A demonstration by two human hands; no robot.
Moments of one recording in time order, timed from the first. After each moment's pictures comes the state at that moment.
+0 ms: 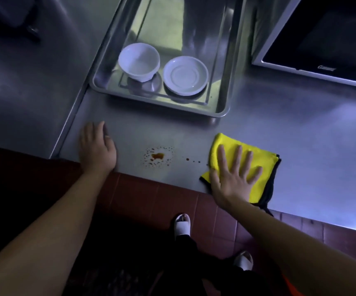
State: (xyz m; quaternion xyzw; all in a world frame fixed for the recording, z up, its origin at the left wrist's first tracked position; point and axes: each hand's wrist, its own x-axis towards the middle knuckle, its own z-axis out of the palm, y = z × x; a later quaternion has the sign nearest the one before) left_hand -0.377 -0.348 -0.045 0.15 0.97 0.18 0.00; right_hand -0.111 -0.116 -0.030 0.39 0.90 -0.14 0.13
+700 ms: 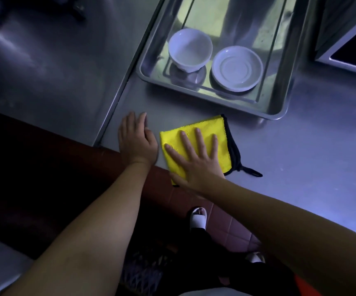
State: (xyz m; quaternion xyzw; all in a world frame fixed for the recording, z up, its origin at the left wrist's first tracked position) left_hand -0.378 -0.349 -0.046 0.13 0.97 0.22 -0.03; right_hand -0.242 -0.212 -0.043 0.01 1.00 -0.03 0.08
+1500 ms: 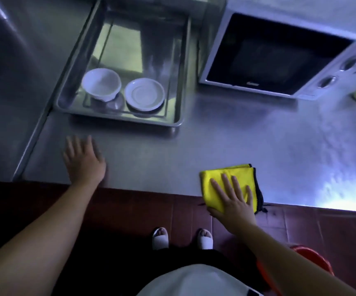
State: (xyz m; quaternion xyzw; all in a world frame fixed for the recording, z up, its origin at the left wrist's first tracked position) left_hand -0.345 -0.305 -0.032 0.17 0.97 0.15 0.05; right_hand 0.026 -0.081 -0.023 0.35 0.92 -0.06 0.16
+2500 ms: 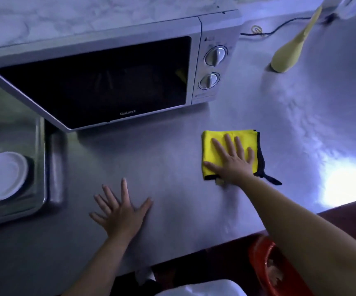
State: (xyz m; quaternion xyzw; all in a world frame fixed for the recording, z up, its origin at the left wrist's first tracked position) left_hand -0.102 0.036 -0.040 0.24 0.93 0.00 0.27; right_hand 0.126 0.301 -0.037 0.52 0.82 -0.19 0.12
